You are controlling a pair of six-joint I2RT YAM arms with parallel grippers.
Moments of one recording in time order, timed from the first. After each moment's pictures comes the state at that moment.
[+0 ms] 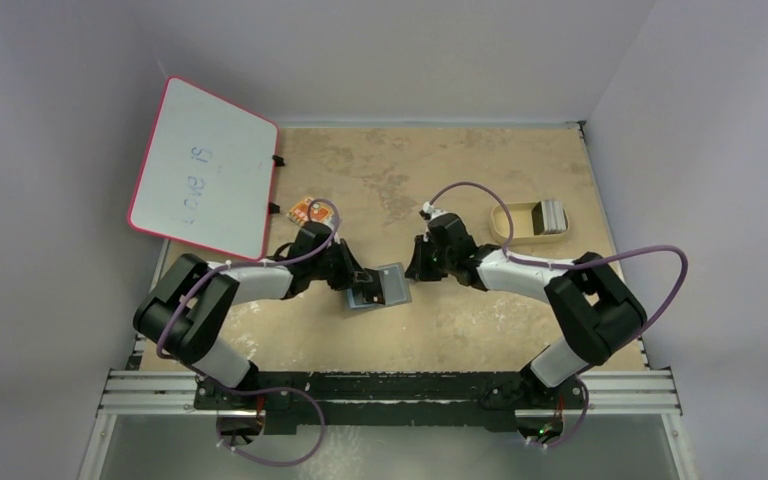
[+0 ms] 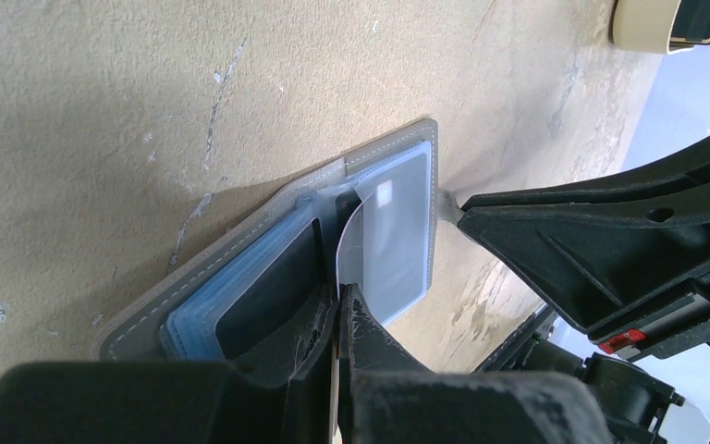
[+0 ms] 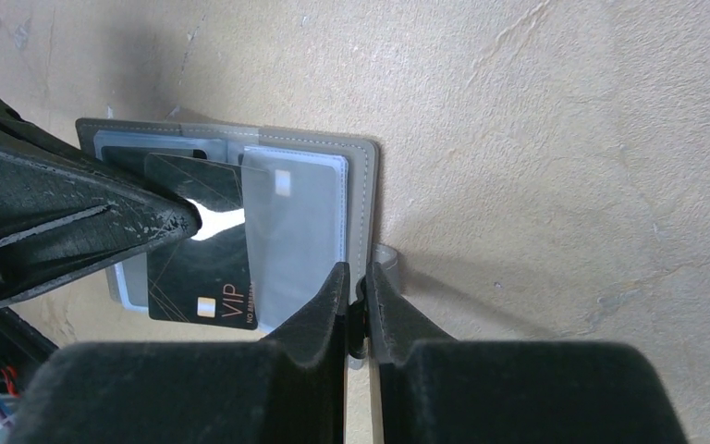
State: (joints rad) left arm -0.53 1.57 0.58 0.22 0.35 -0.94; right arm 0.64 1.57 0.75 -0.01 -0.13 0.58
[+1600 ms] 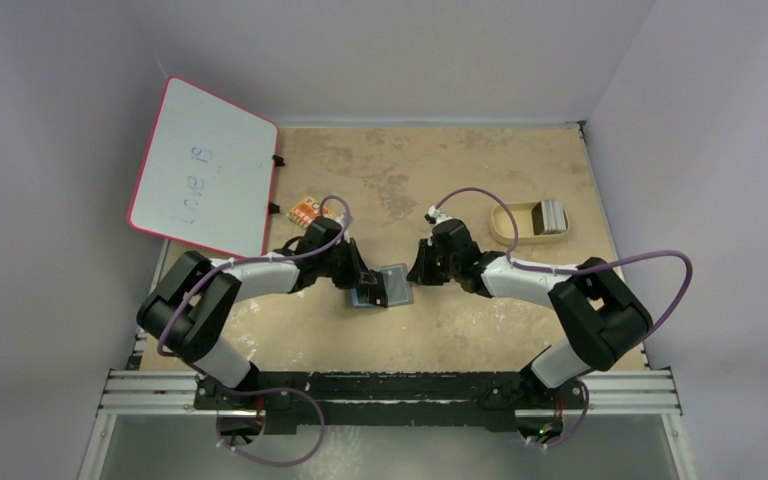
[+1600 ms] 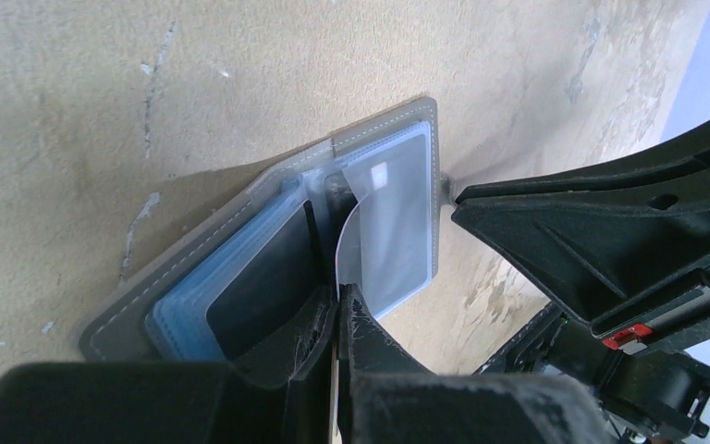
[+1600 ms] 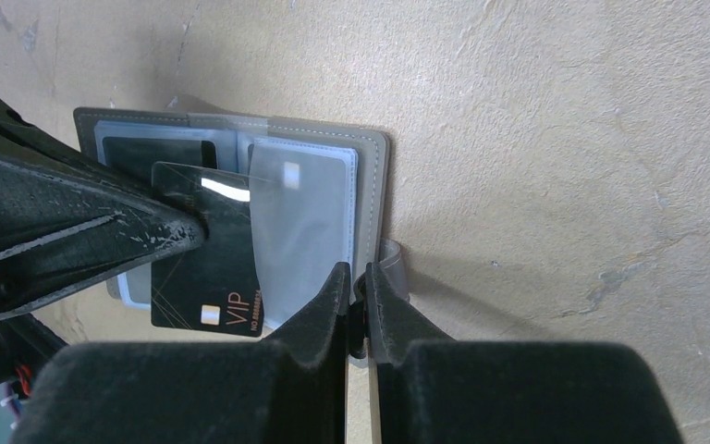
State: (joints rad) left arm -0.58 1.57 0.66 0.10 0.34 -0.87; right arm 0.64 1.54 0.68 0.05 -0.13 0.63
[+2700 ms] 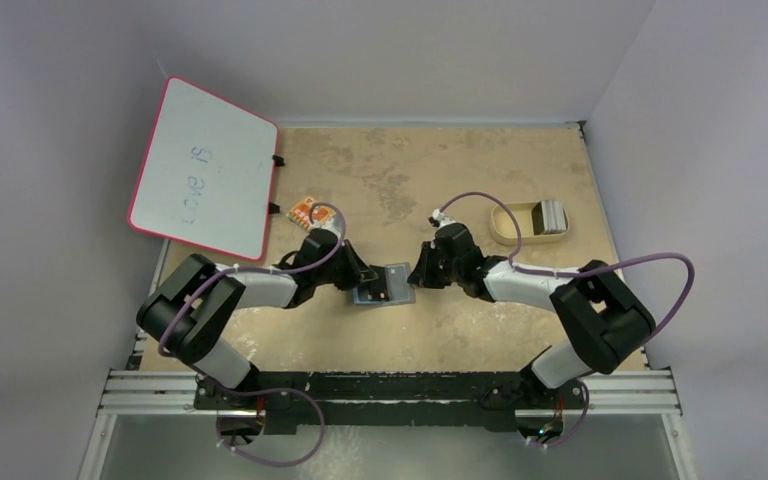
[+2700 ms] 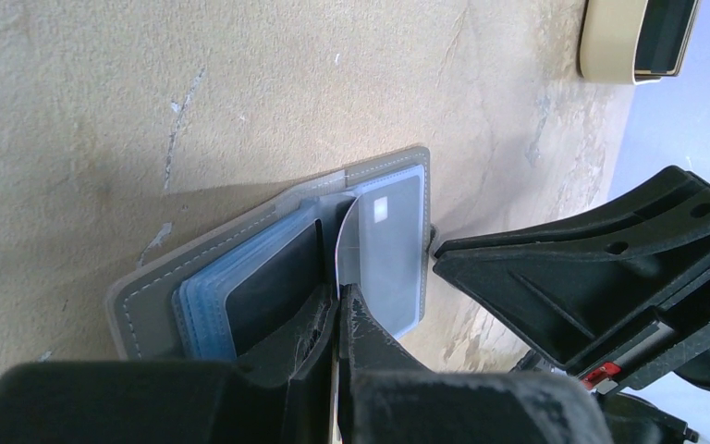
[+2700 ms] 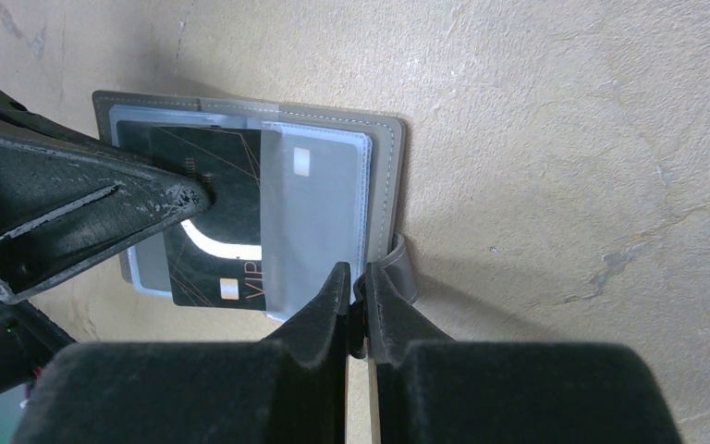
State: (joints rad) left arm -0.60 1.57 0.53 0.38 0.22 -0.99; right arm 0.64 1.52 0.64 0.09 -0.13 0.67
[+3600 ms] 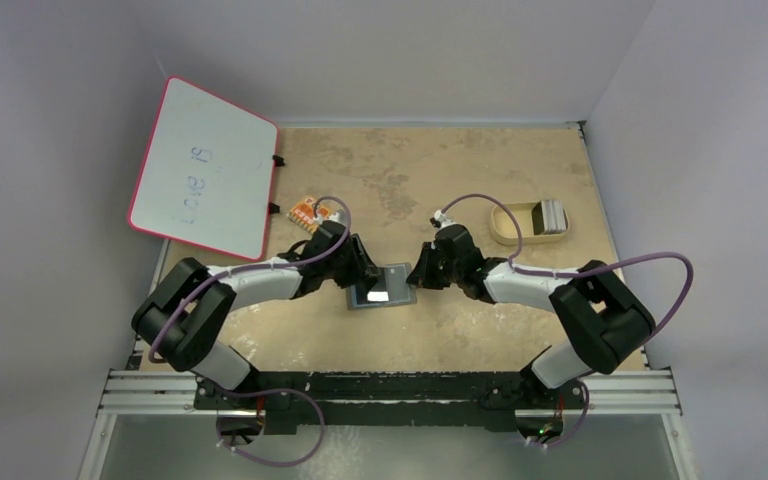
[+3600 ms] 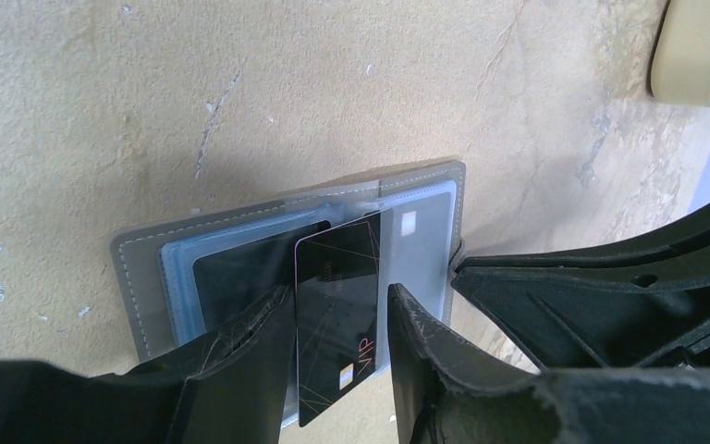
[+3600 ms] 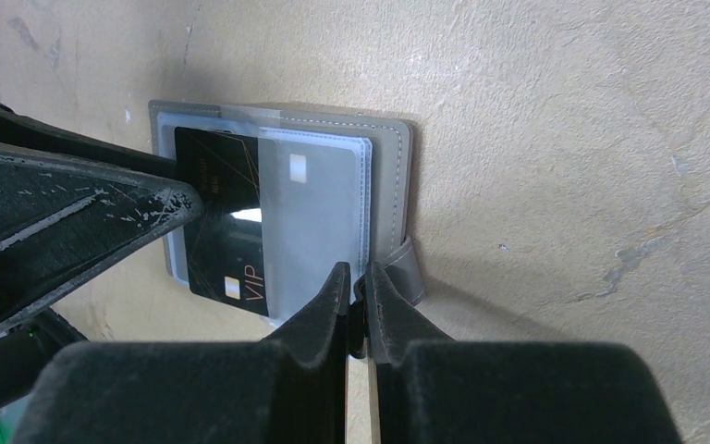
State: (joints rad) left arm -0.65 1.54 0.66 0.09 0.08 -0.96; right arm 0.65 1.52 0.62 0.12 -0.13 0.71
